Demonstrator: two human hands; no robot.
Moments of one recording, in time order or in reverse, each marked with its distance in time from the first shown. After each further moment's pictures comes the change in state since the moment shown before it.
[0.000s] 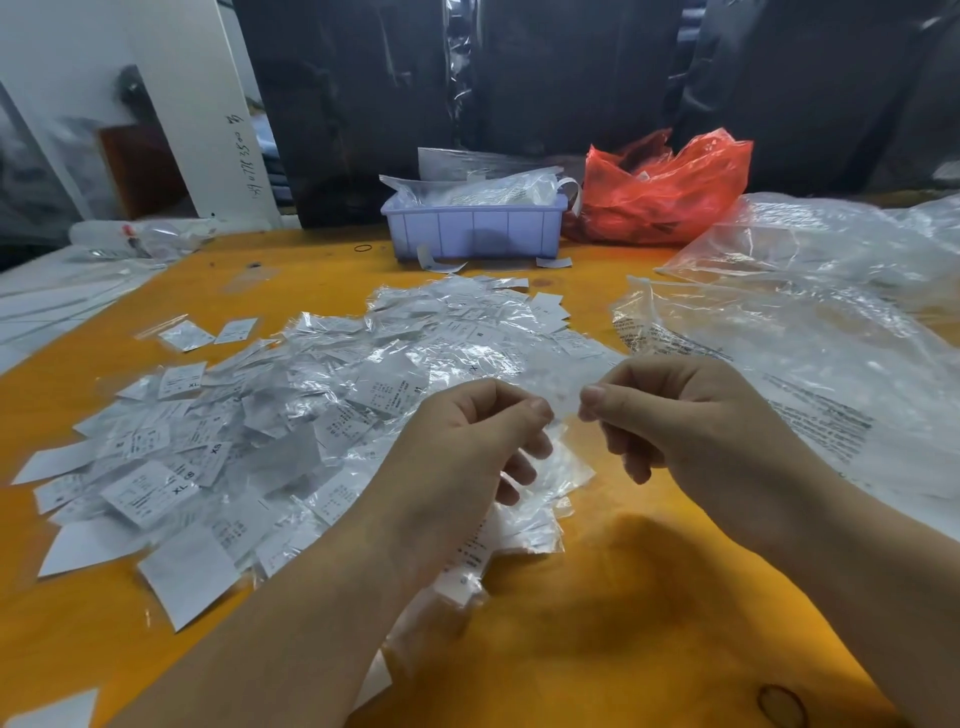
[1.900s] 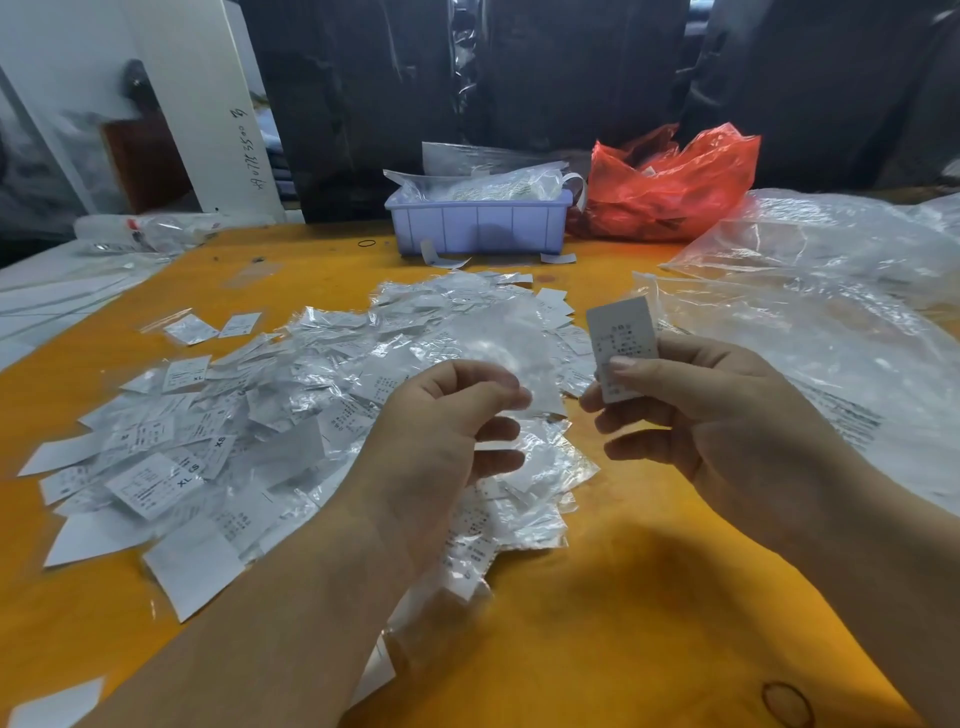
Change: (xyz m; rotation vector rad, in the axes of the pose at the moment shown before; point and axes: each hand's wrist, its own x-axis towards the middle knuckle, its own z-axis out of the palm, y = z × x) left_hand 0.005 0.002 -0.005 -0.262 0.169 -0.085; right_hand 0.001 -0.003 -0.002 0.291 0.046 0.131
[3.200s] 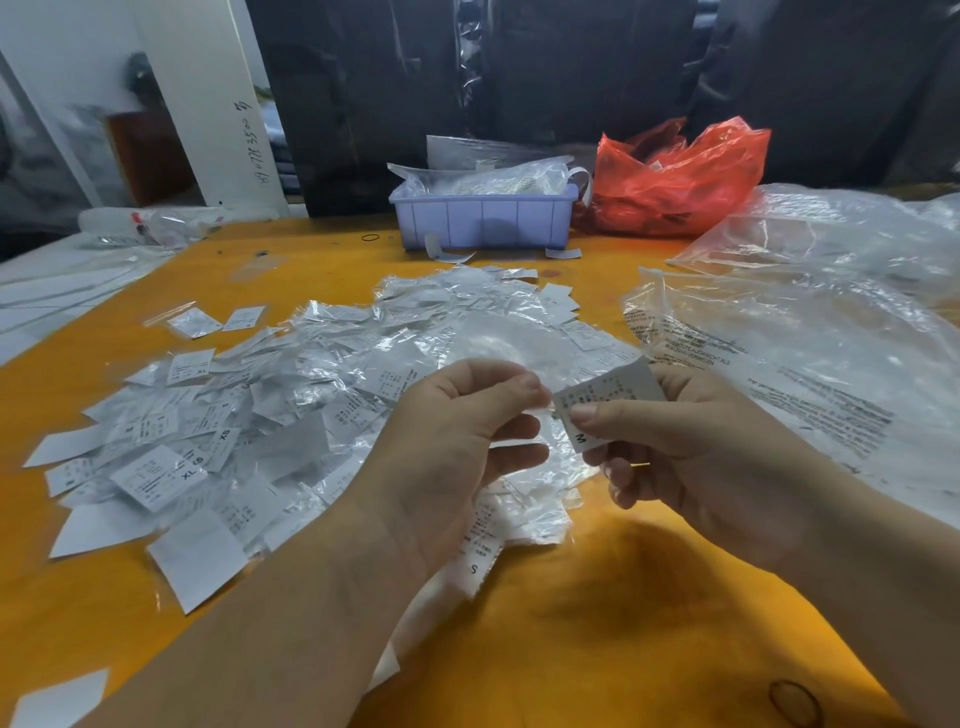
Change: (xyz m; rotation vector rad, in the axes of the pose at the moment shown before) left_hand -0.003 0.002 0.005 -0.113 -0.079 -0.040; right_hand -0.007 0.003 0.011 -0.034 -0.172 0.115
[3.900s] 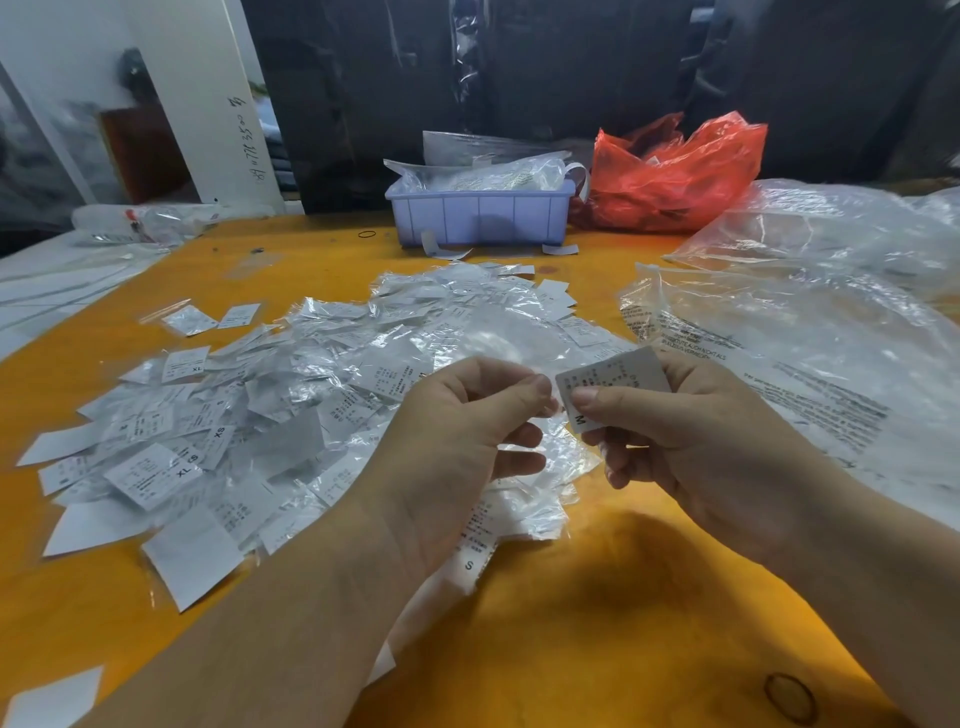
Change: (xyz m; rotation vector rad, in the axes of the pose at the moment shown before) left_hand -0.001 -0.003 0.001 0.136 -0.025 0.026; right_hand 0.003 0.005 -0.002 -0.017 0.068 -0.107
